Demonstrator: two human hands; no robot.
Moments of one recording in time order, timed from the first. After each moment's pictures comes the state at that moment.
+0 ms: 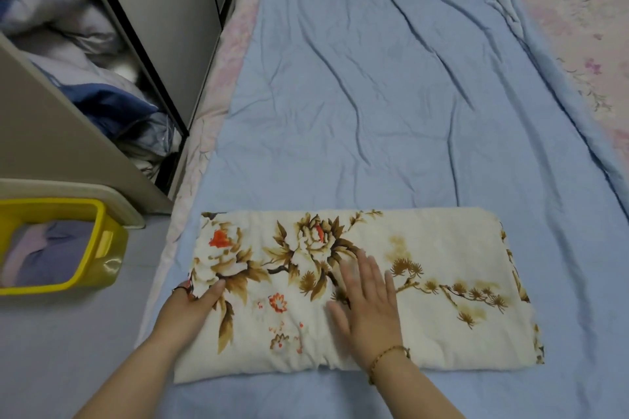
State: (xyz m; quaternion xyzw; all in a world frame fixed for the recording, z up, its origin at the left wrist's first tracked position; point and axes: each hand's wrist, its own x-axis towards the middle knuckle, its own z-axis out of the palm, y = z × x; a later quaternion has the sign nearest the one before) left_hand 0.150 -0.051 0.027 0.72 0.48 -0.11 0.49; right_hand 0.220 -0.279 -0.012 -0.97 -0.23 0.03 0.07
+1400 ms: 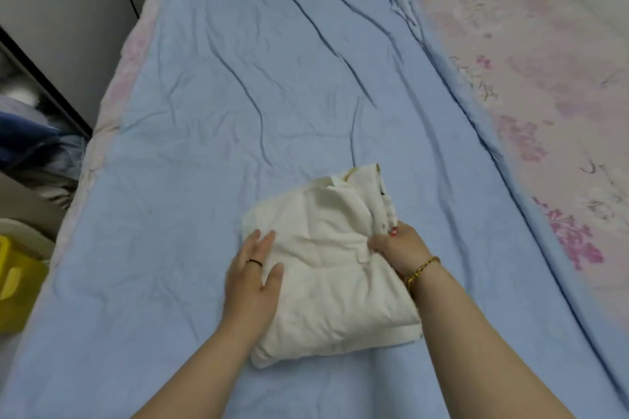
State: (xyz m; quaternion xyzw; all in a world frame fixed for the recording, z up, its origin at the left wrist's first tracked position) left_hand 0.233 -0.264 0.065 0.83 0.22 -0.02 0.51; right_hand 0.333 -0.438 0.098 -0.81 0.13 0.26 0.50
